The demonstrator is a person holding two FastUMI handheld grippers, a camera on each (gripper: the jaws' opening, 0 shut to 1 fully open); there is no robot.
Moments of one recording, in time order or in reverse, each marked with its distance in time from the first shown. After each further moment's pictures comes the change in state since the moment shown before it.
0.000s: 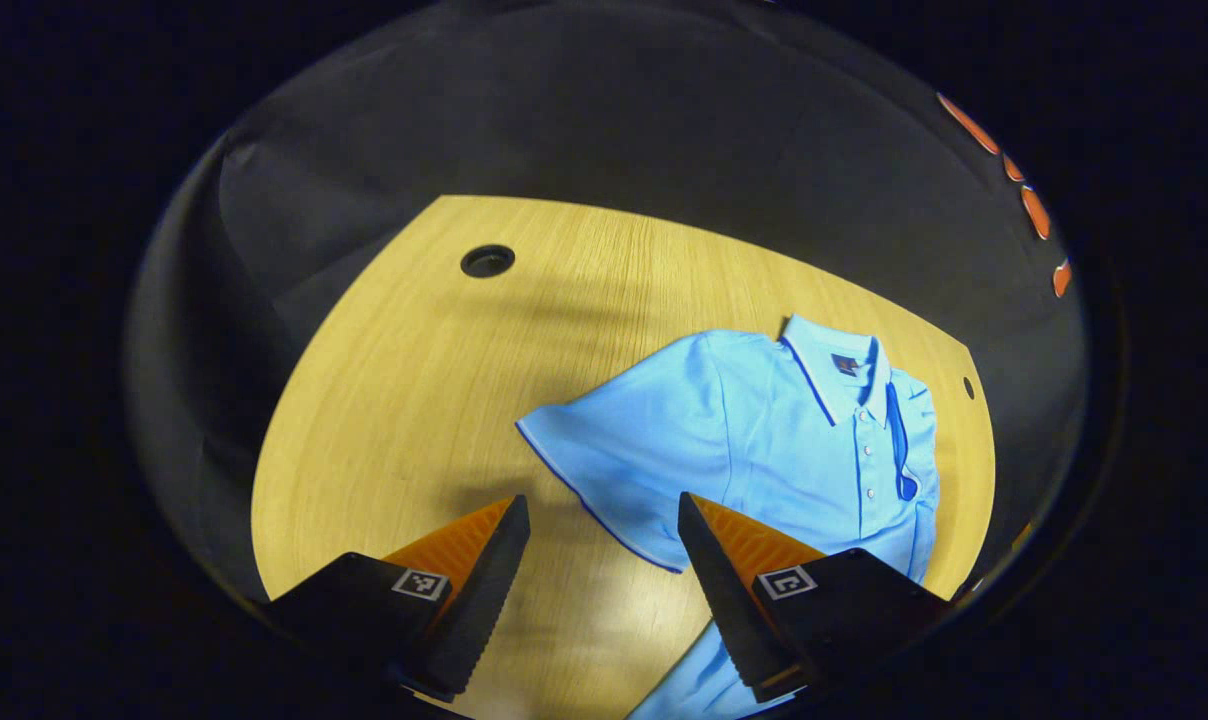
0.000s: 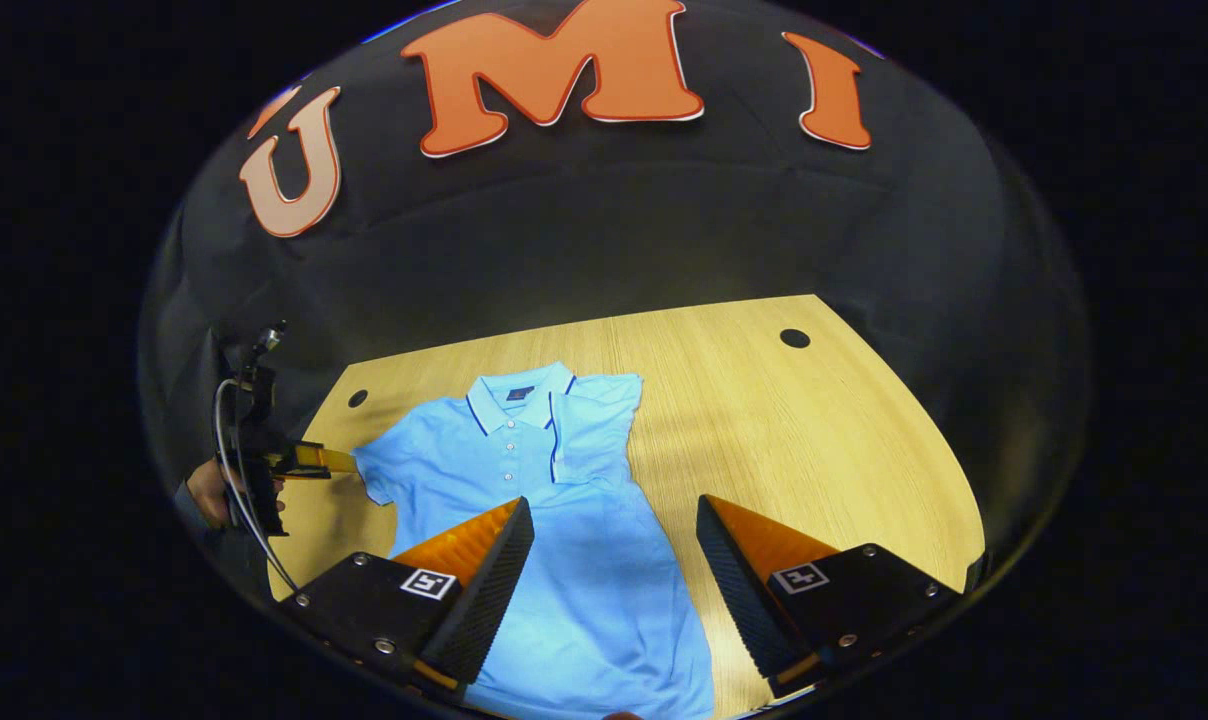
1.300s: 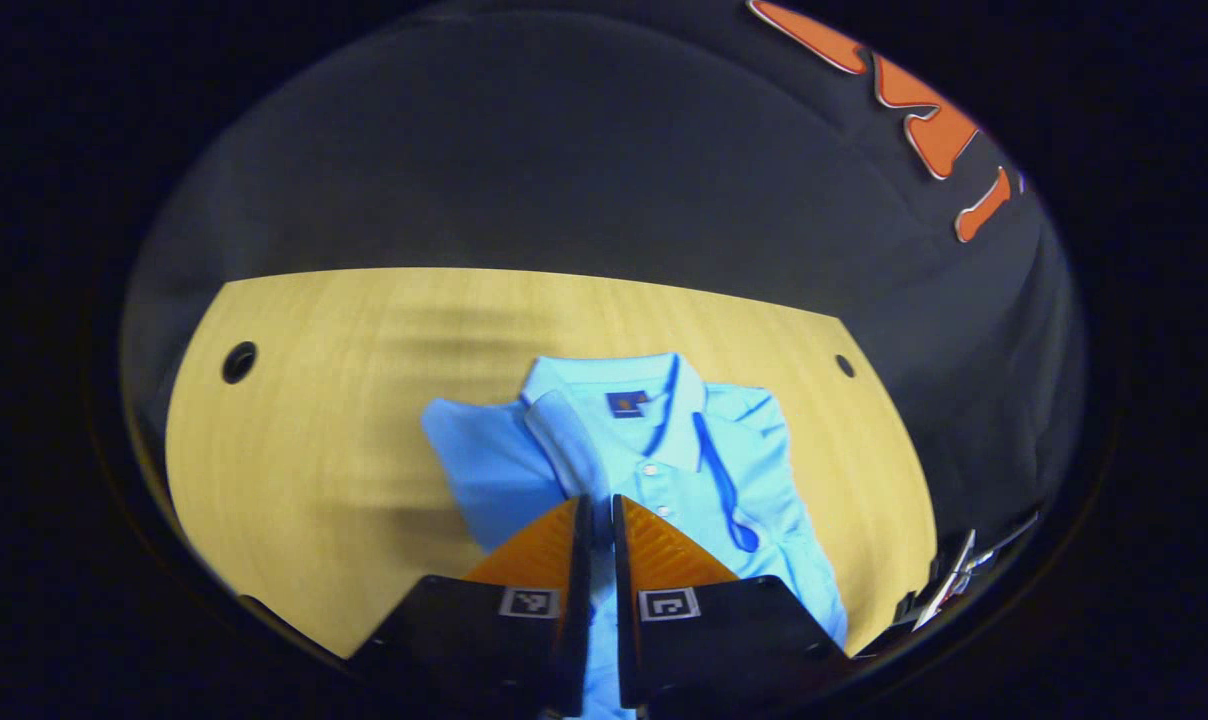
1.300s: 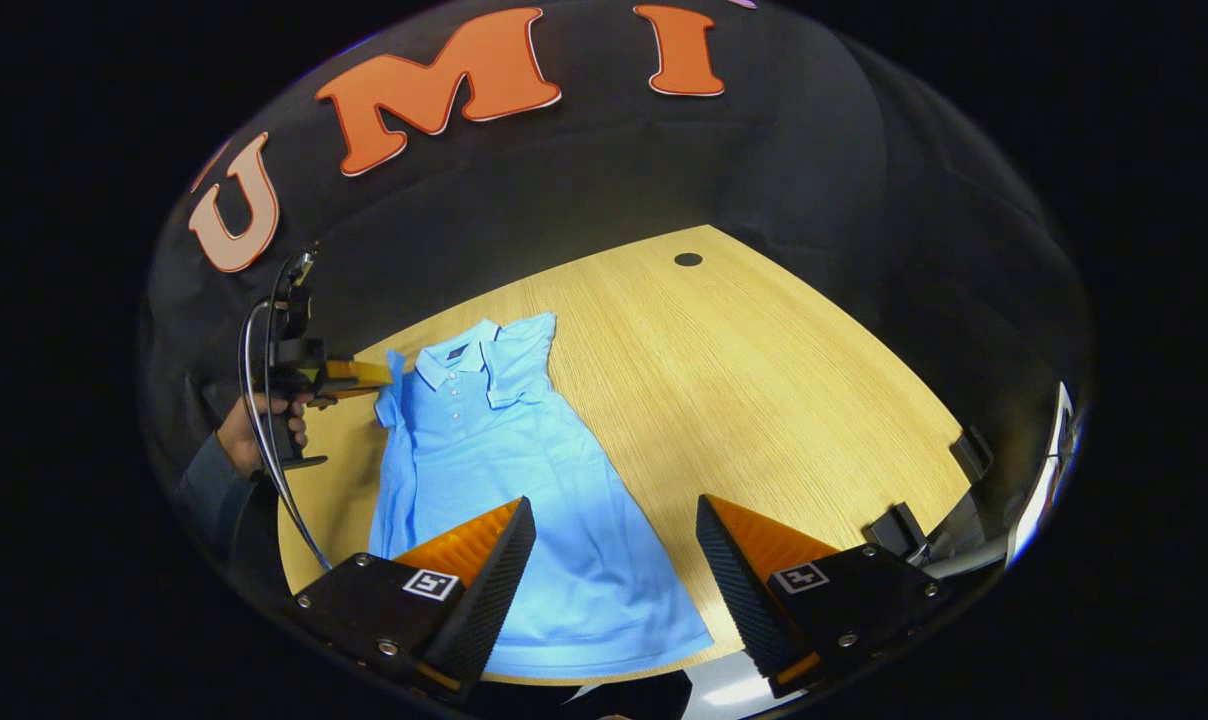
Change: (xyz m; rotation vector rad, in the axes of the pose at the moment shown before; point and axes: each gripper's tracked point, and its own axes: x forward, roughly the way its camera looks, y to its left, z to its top) left arm -0.010 -0.227 0.038 0.226 -0.089 -0.437; right arm -0.072 -0.054 -0.092 0.209 0.100 -0.129
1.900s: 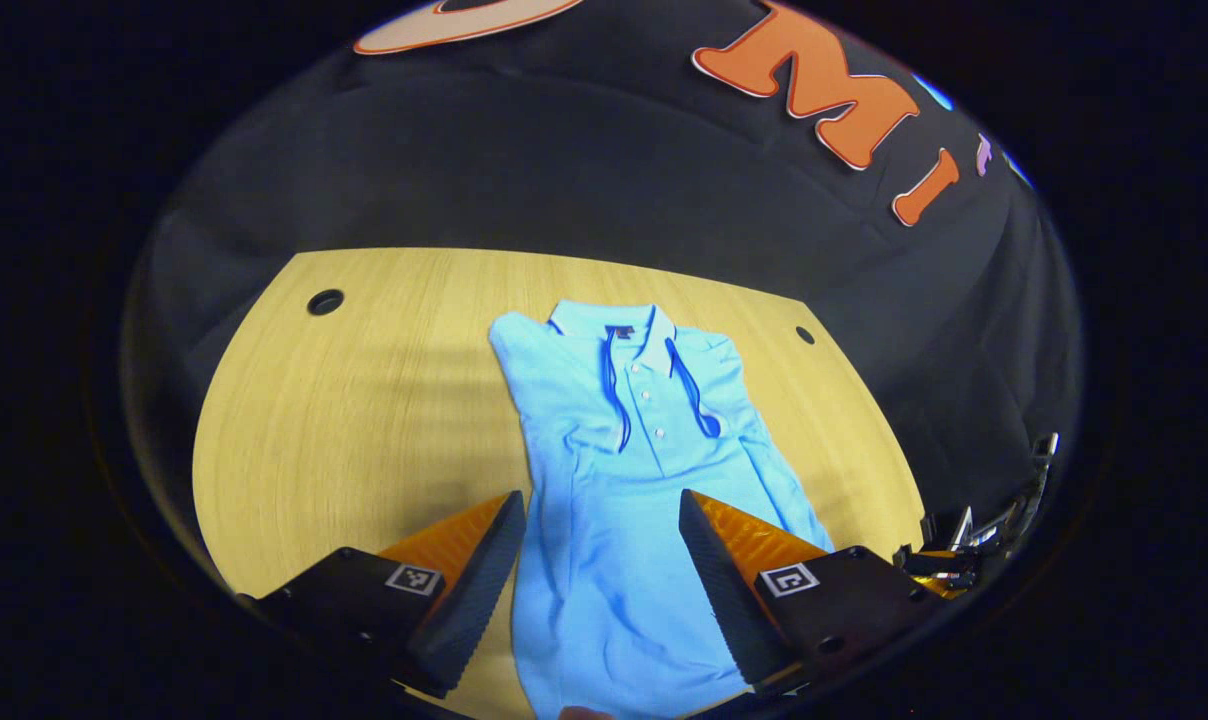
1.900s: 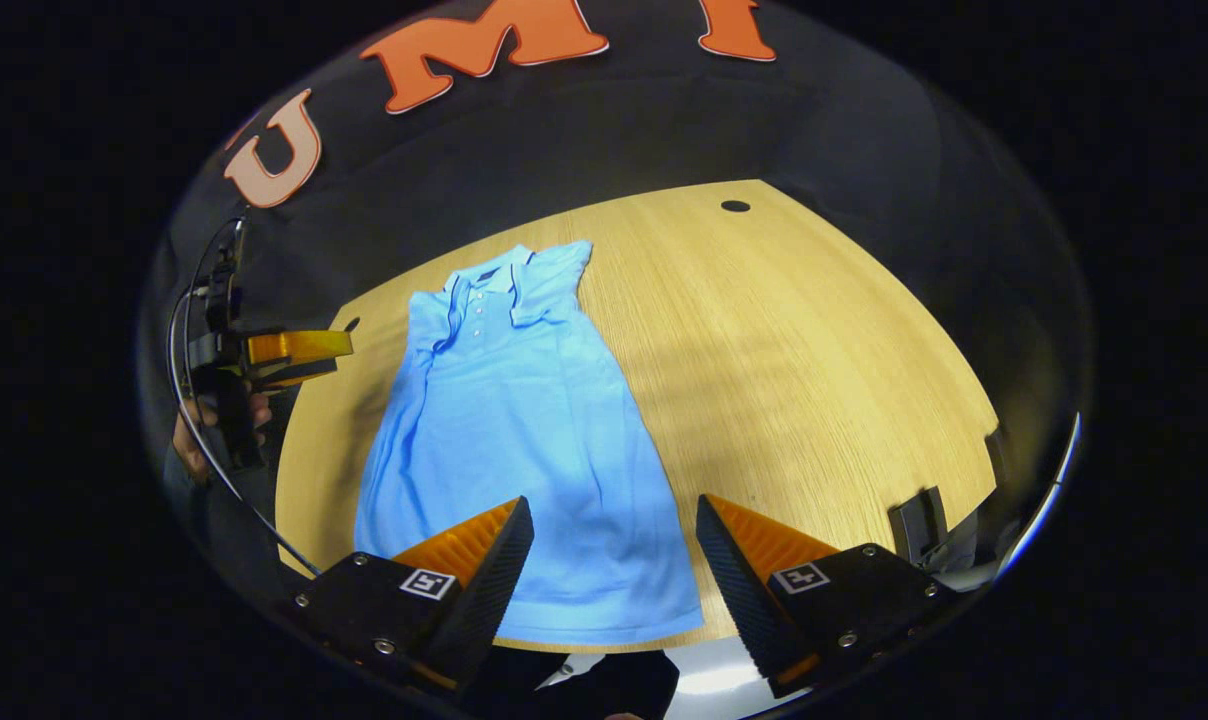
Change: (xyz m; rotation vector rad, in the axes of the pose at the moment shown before) left arm -0.147 0.014 -0.123 0.016 -0.051 0.125; right arm 0.013 -0.005 -0.069 -0.145 0.178 0.134
